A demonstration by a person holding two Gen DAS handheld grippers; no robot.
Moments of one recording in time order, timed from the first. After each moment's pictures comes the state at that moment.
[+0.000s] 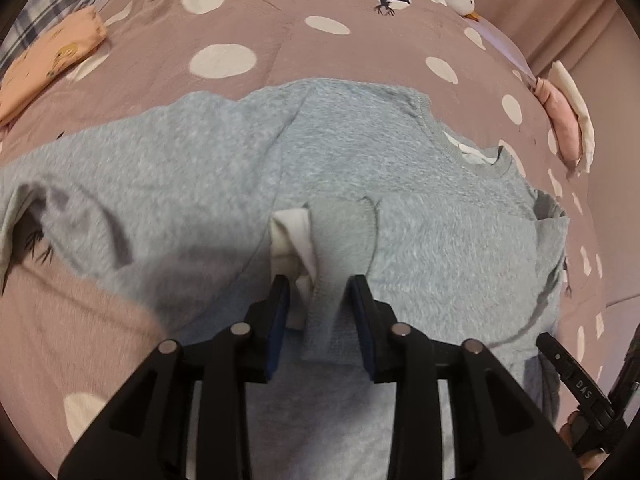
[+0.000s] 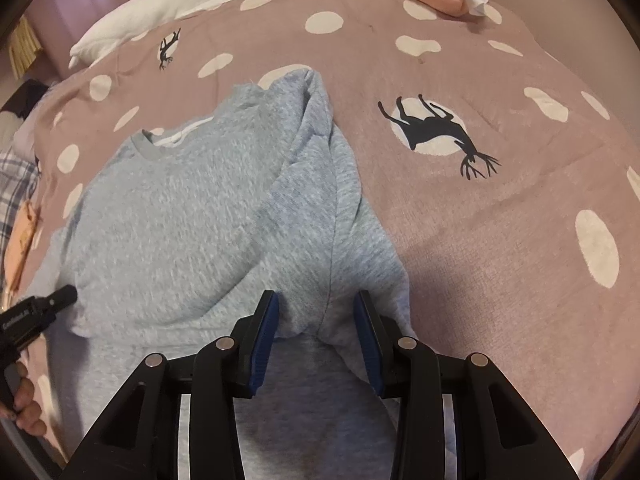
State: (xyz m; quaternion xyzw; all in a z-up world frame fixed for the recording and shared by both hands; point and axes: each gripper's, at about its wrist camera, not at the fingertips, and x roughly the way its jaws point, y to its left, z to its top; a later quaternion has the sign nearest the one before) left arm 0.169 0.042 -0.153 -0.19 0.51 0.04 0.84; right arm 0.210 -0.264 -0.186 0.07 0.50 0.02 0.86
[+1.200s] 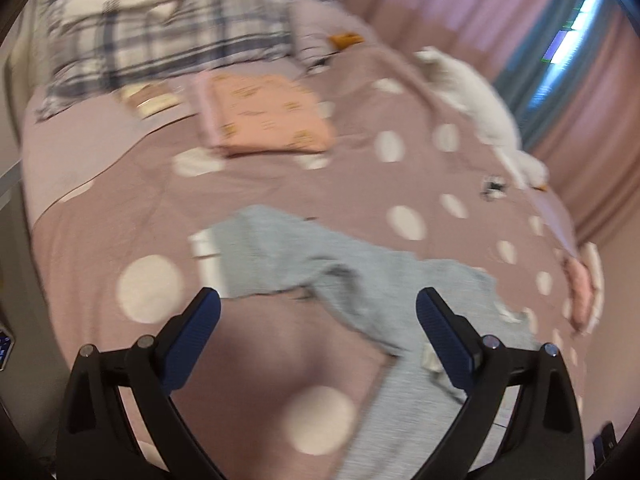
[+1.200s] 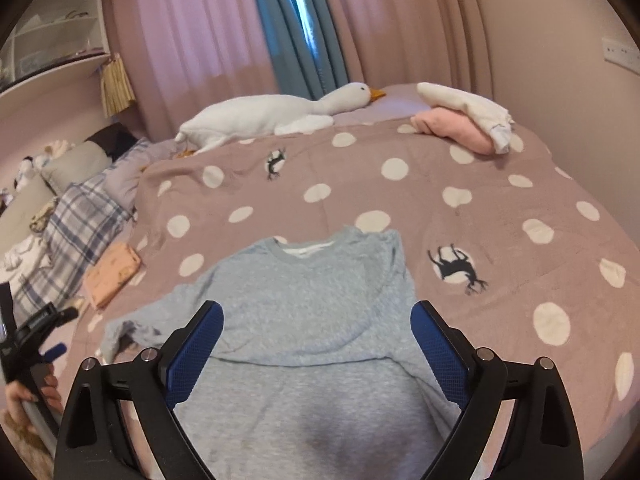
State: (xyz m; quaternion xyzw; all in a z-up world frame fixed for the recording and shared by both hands) left arm 0.031 0.186 -0.060 -0.30 0.34 0.25 0.86; right arm 0.116 -0.238 -0.059 0.06 0.31 0.11 0.94
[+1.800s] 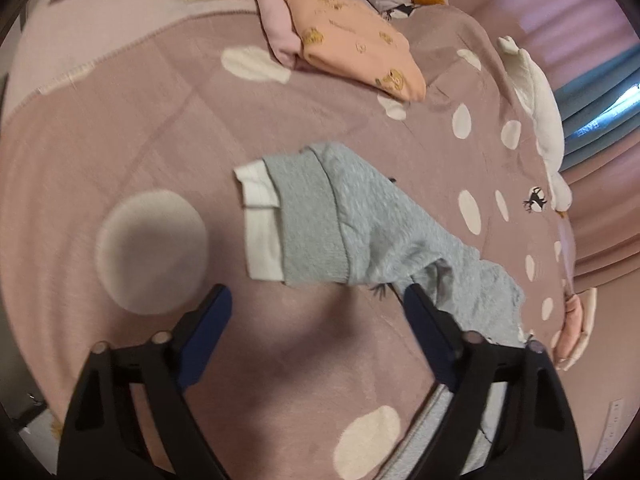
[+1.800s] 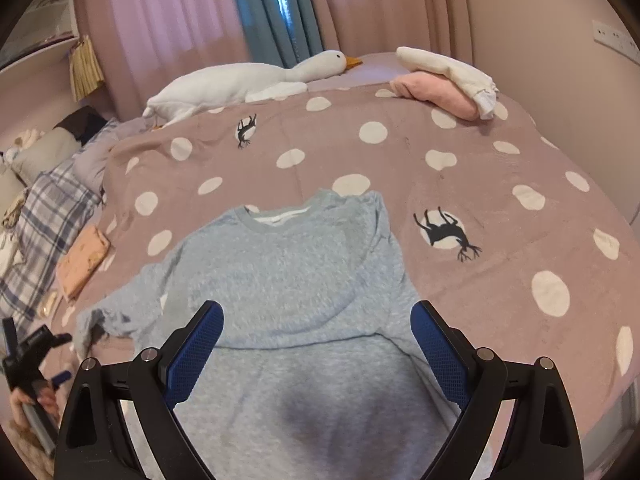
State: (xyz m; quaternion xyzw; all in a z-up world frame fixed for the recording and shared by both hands) left arm 0.033 0.245 -0.138 -0.44 0.39 0.23 0.78; right arm 0.133 -0.223 -0.083 0.06 0.36 0.07 0.93
